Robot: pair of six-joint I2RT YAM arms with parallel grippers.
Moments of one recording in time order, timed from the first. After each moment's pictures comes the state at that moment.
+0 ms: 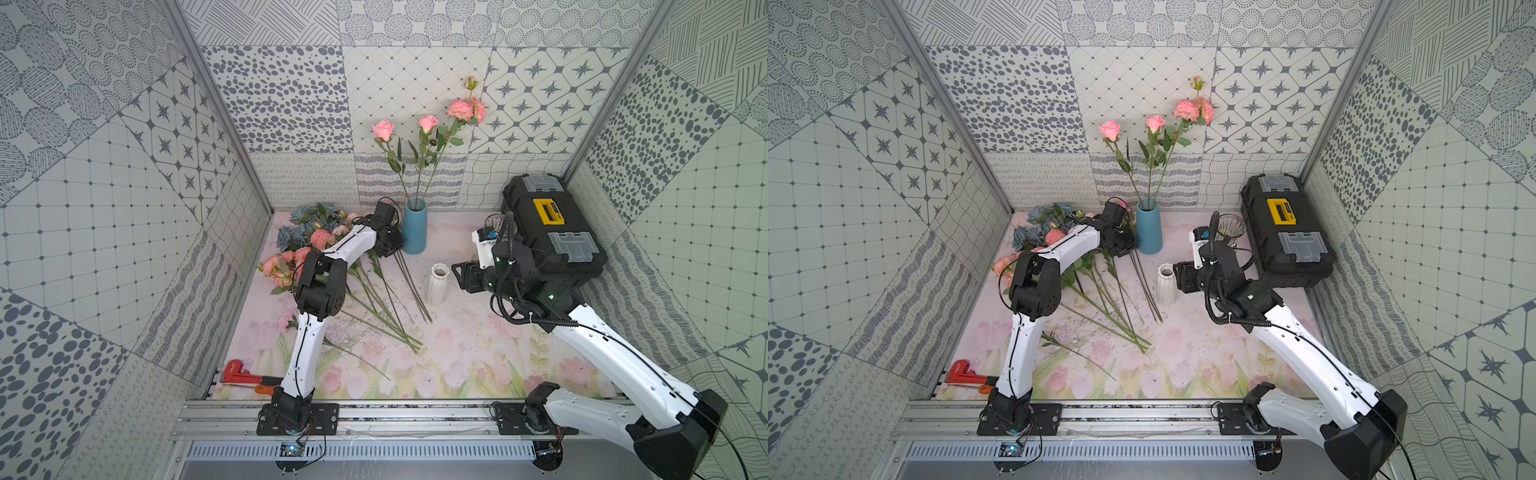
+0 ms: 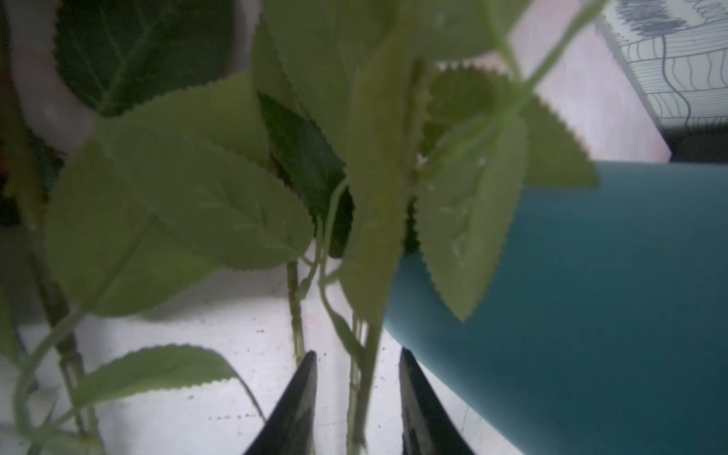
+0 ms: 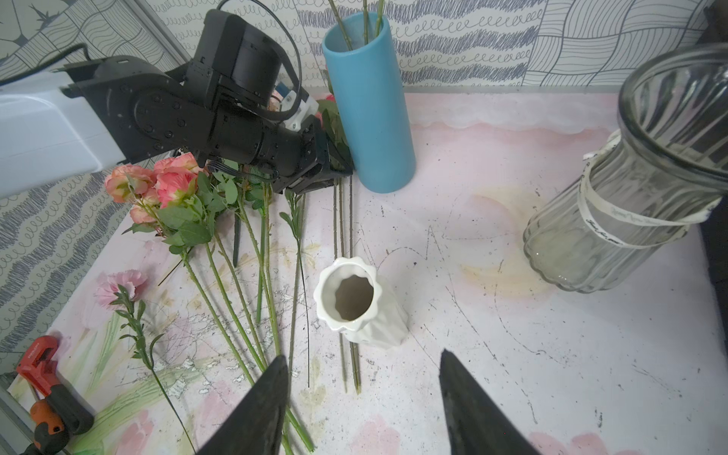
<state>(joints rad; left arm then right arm) -0.43 2.35 1.99 -0.66 0.23 -0.83 0.60 1.10 1.08 -0.56 0.10 0.34</state>
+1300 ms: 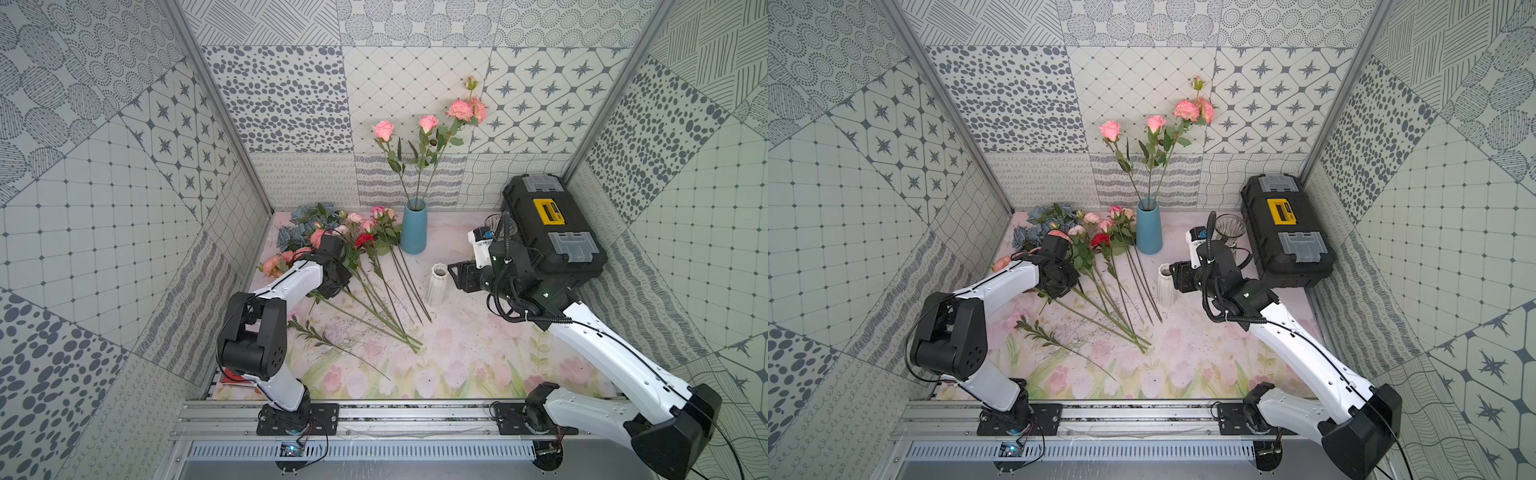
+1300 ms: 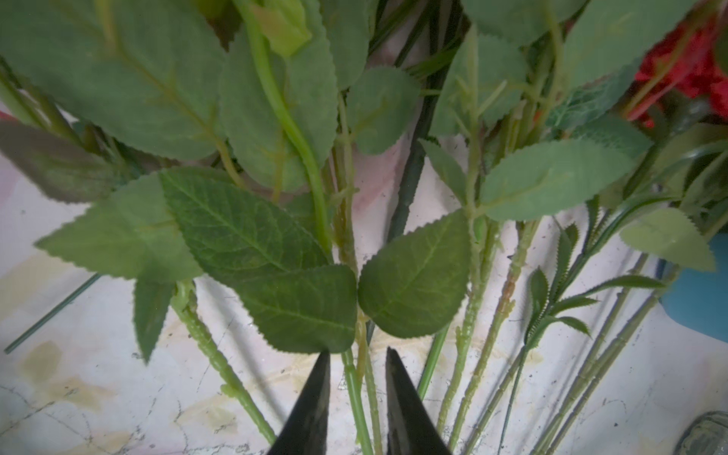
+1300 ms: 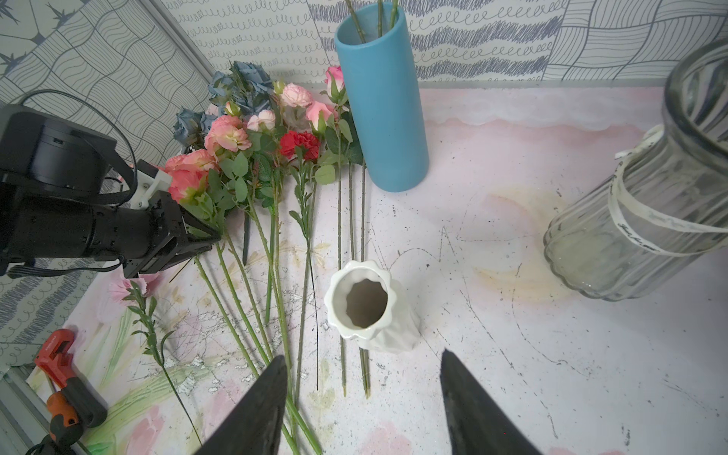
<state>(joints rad) -0.23 1.66 1.09 -0.62 -0.01 -0.97 0.60 1.12 1.07 -0.52 0.06 0.35</state>
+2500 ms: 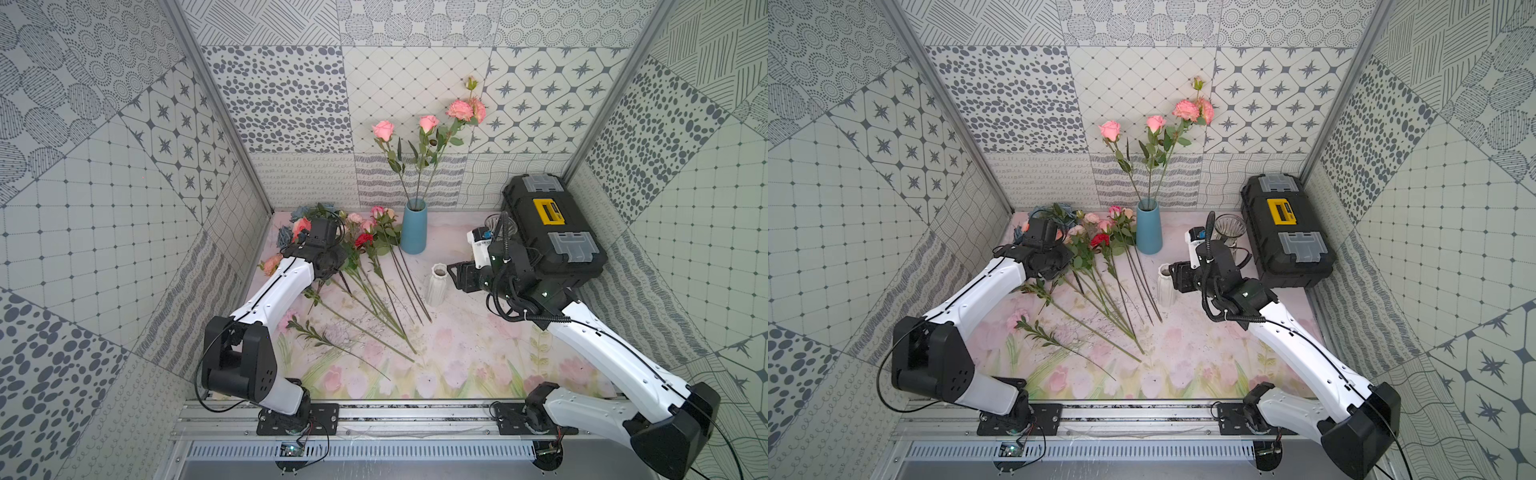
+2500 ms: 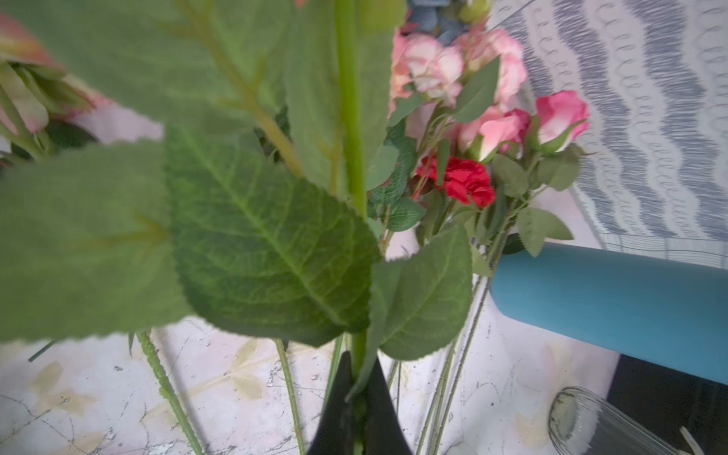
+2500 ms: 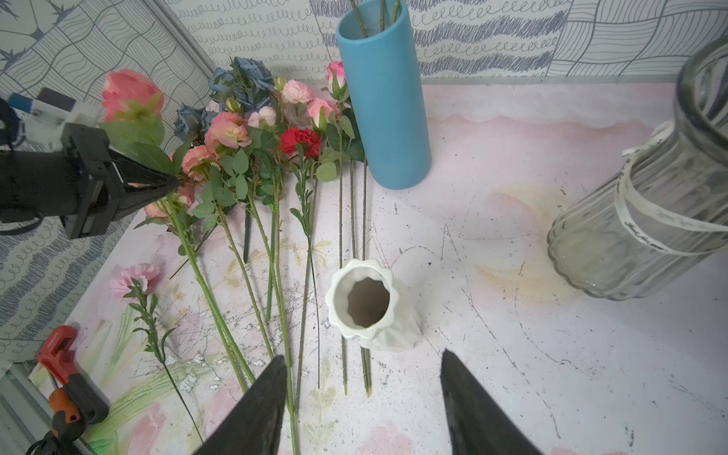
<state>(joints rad) -0.23 1.50 1.22 -0.62 -0.07 -0.96 0.60 1.13 1.07 -0.52 0.05 0.35</state>
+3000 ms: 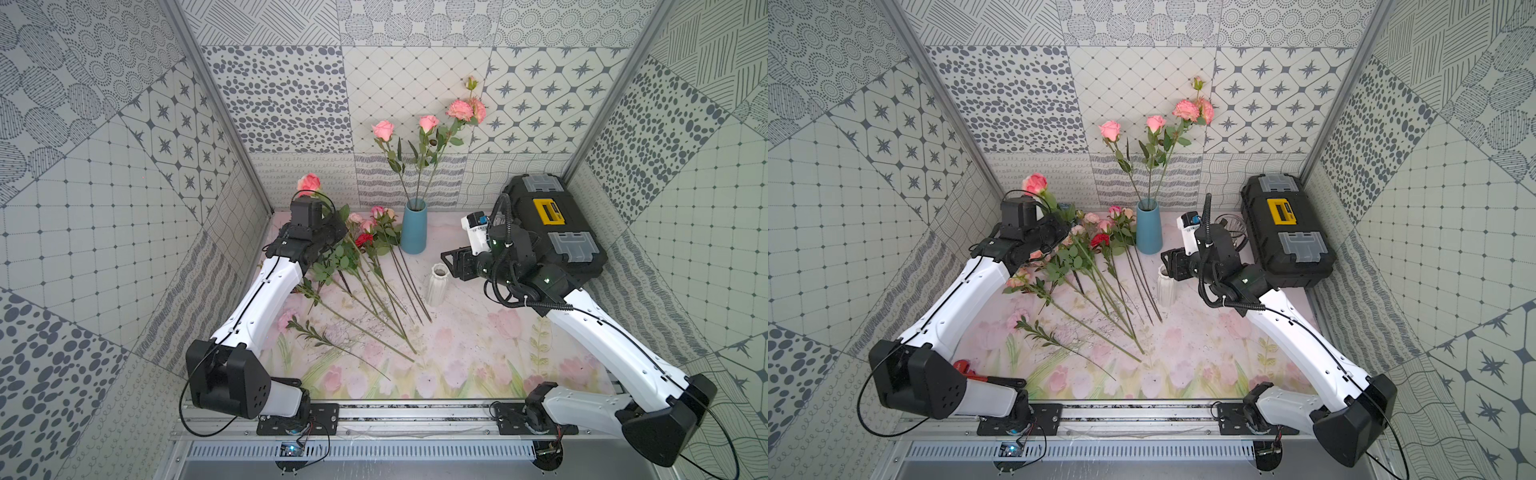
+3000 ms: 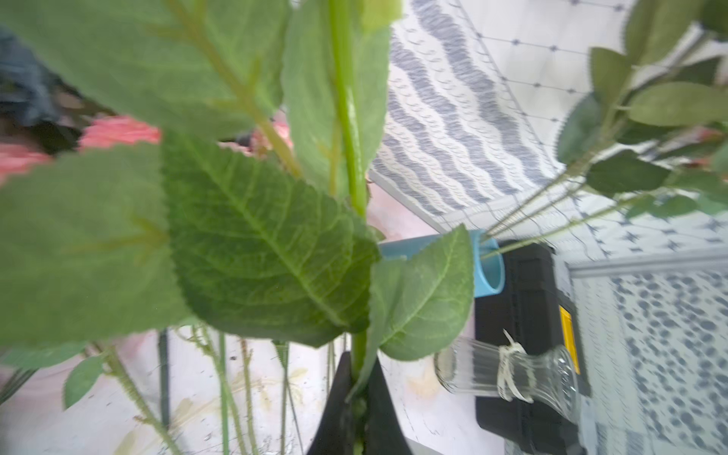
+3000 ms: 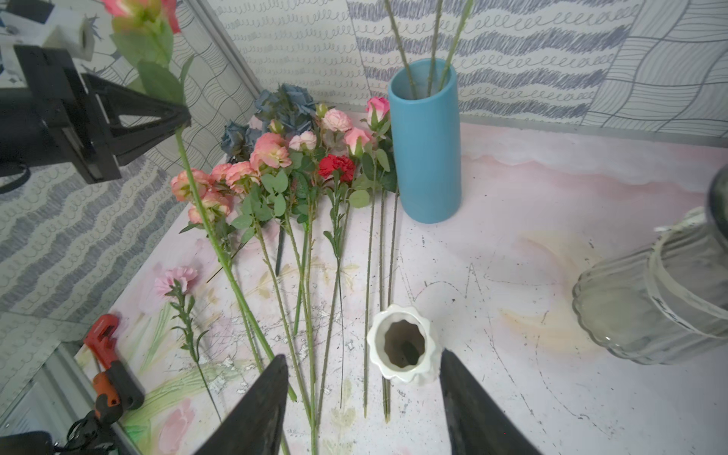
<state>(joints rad) -0.21 1.43 1.33 -0.40 0.19 -0.78 0.60 1.22 1.26 -0.56 -0.07 0.28</state>
